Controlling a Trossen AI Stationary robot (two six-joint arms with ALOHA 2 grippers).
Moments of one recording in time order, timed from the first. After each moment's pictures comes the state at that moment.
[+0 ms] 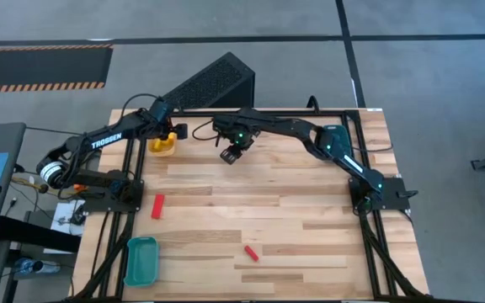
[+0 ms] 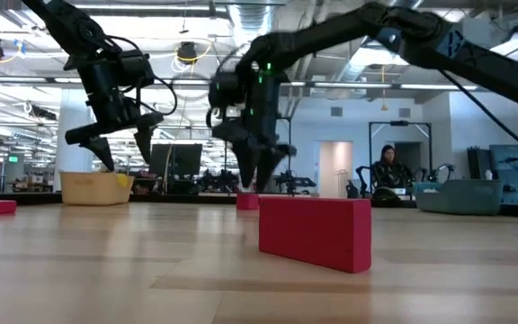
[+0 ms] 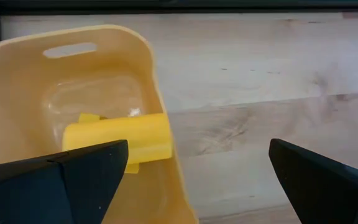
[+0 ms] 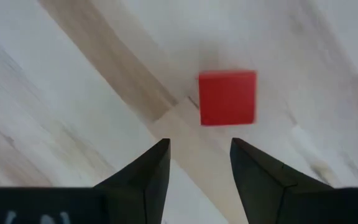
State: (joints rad) left arm 0.90 1.24 0.73 -0.55 -0.08 -0.58; right arm -0.34 2.52 2.35 -1.27 -0.07 0.34
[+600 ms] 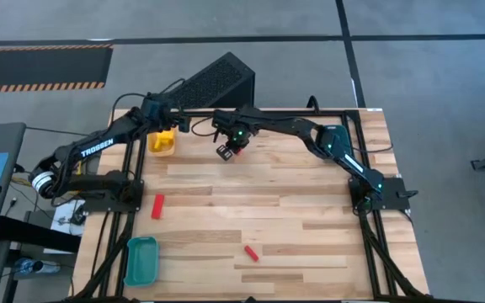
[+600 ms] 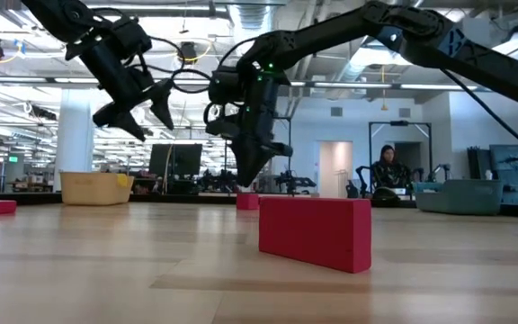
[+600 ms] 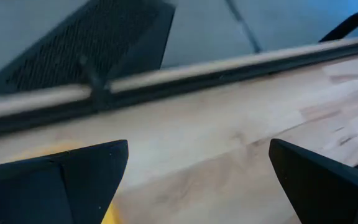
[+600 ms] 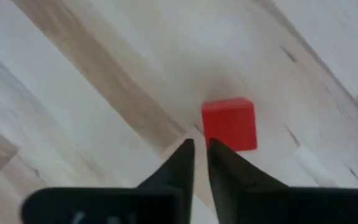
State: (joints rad) left arm 0.86 1.13 0.73 -0.33 -0.06 -0.42; right arm -0.35 2.49 2.33 -1.16 -0.02 0.43
